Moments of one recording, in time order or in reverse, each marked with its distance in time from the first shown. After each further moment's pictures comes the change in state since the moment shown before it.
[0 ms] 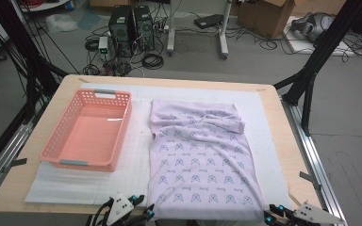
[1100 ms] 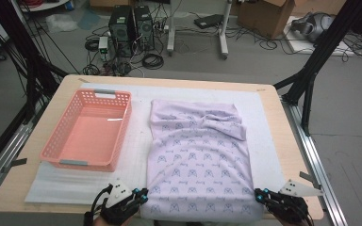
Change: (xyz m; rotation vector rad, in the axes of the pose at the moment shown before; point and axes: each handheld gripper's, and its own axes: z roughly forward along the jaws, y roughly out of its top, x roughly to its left) left arm 0.011 0.006 -0.003 0.052 -0.045 0.016; right arm -0.018 0.027 0.031 -0.005 0.089 -0.026
